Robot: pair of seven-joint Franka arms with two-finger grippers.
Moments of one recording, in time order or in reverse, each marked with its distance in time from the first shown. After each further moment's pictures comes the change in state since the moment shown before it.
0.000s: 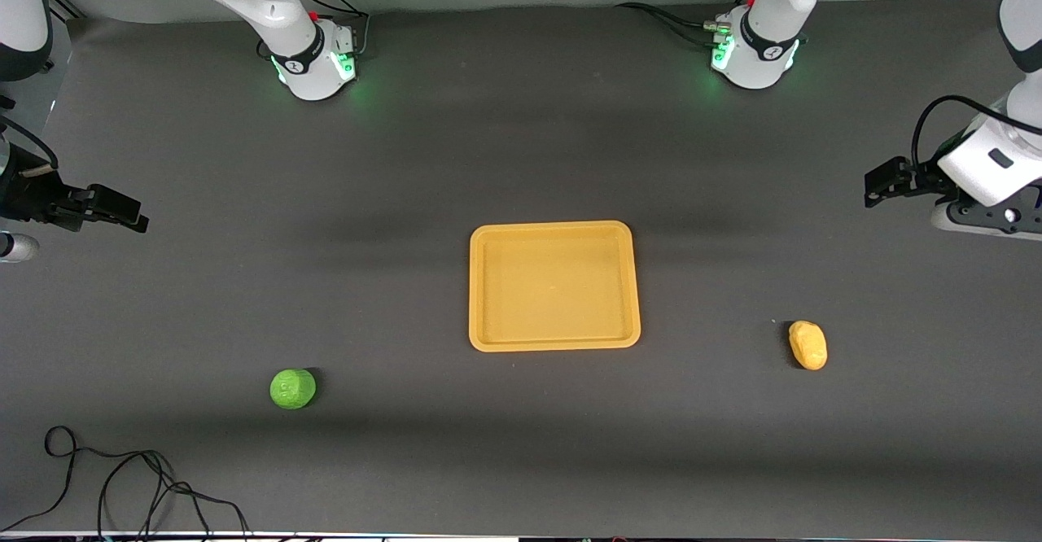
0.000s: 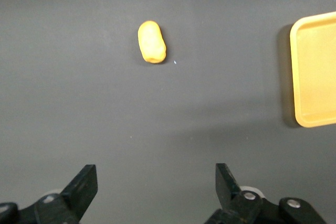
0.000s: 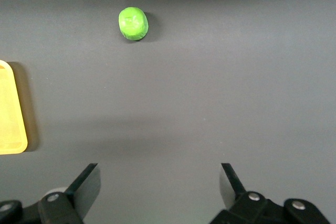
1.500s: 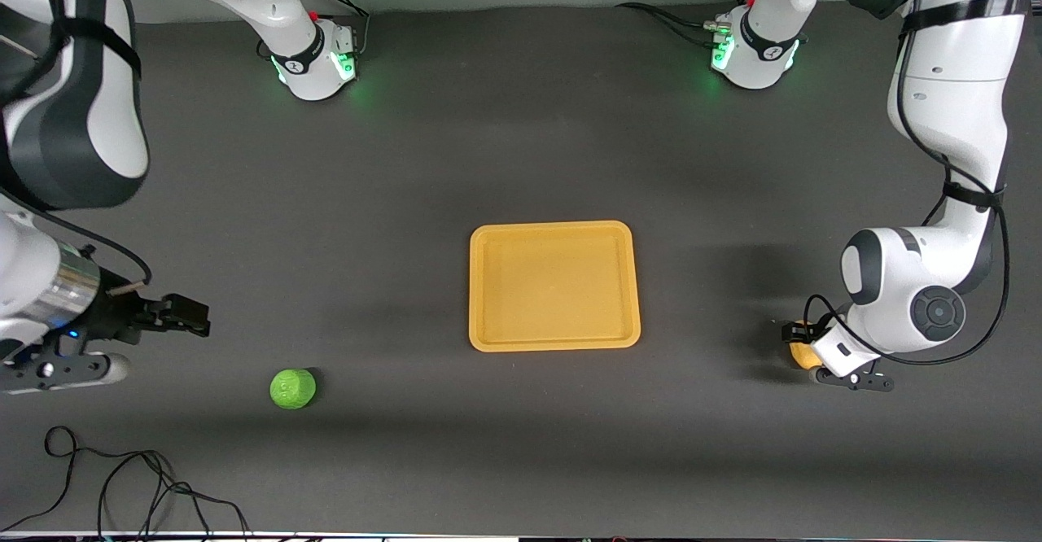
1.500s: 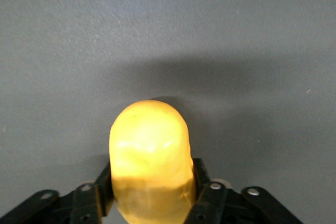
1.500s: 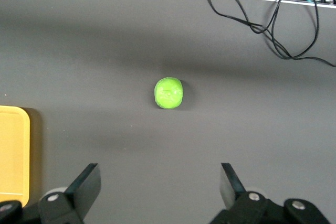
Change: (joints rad) left arm 0.025 0.732 -0.001 0.155 -0.002 0.540 0.020; right arm 0.081 0.440 0.032 0.461 0.004 0.064 -0.019
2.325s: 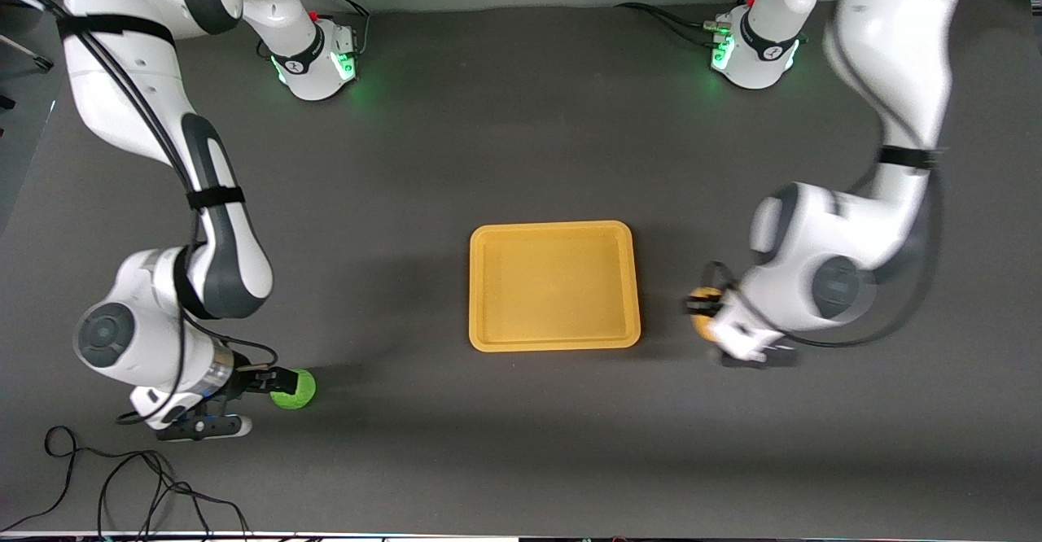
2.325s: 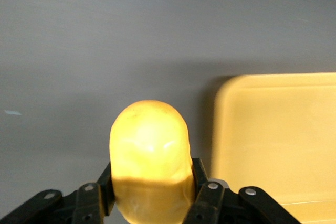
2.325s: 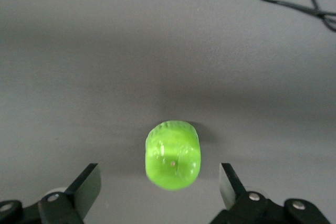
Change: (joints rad) left arm -0.304 -0.137 -0.071 0.090 -0.098 -0.276 -0.471; right arm -0.005 0.261 0.000 -0.227 0.058 0.532 0.000
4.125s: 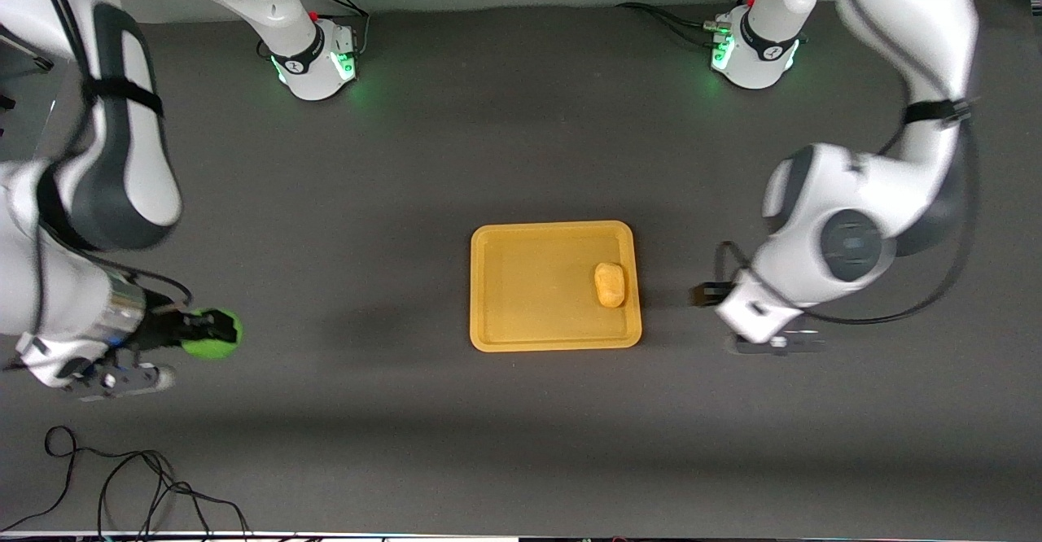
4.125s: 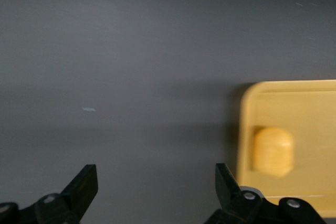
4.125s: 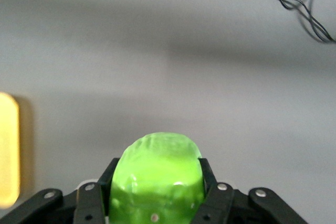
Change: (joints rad) left arm 0.095 -0.163 0.039 0.003 0.106 -0.130 0.098; right arm -0.012 -0.348 -0.022 -0.004 0.022 -0.449 -0.077
